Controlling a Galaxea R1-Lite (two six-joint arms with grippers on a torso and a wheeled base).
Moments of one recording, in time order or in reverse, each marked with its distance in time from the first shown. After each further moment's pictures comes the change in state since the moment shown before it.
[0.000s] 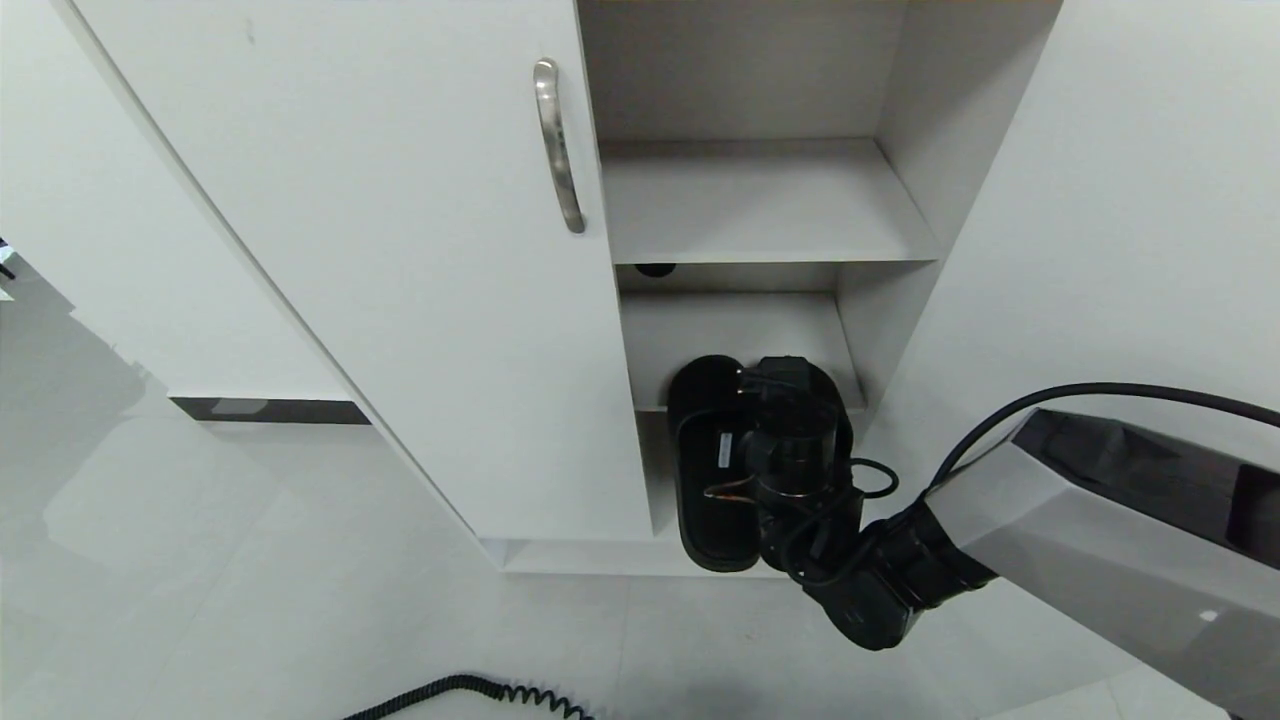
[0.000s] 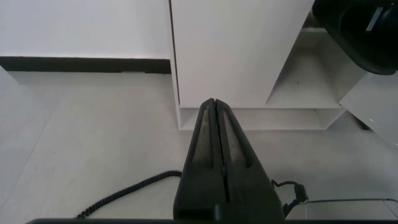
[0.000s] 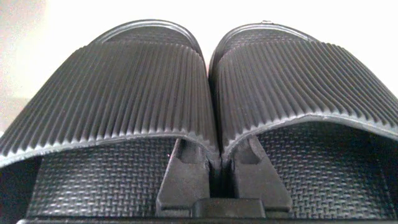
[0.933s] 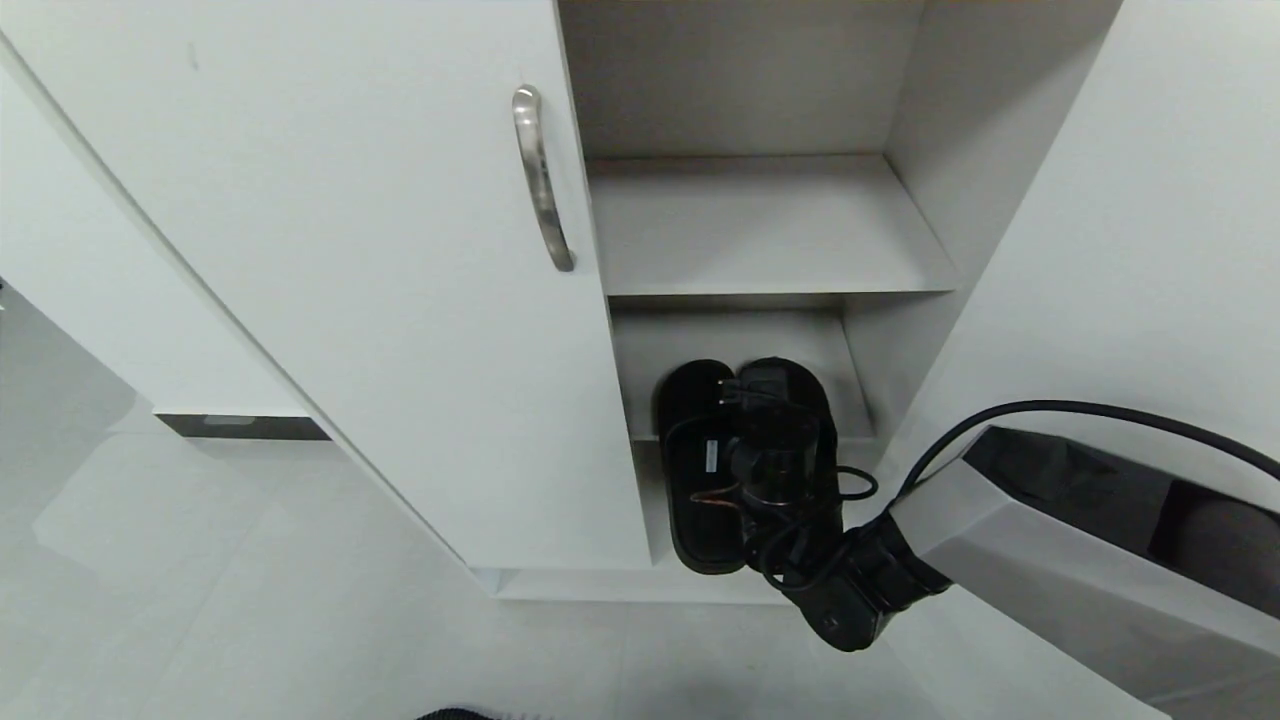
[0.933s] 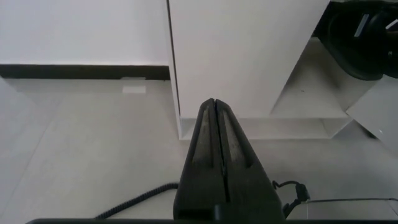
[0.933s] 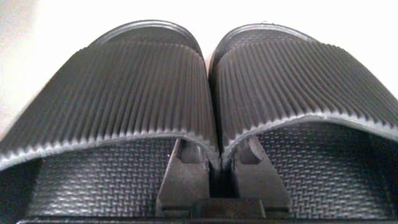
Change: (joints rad) left arm 0.000 0.000 0.000 0.000 0.001 0.005; right arm 0.005 0.080 -0.074 -0.035 0.001 -0.059
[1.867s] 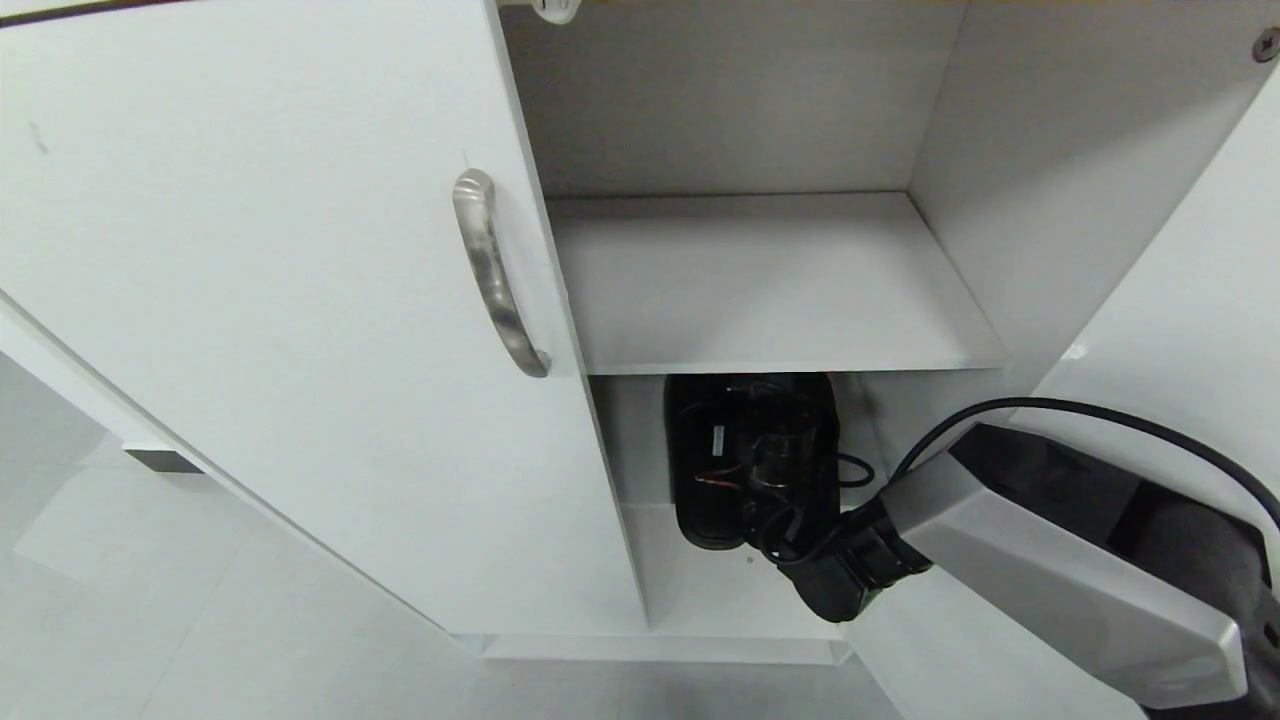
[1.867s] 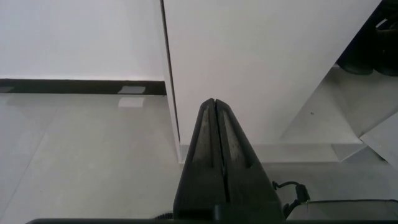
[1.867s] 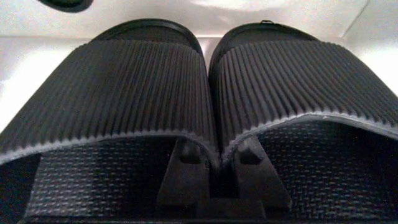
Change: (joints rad) left arm -0.001 0.000 0.000 0.000 0.002 -0.004; right arm -0.050 0.066 -0.115 0.027 -0.007 0.000
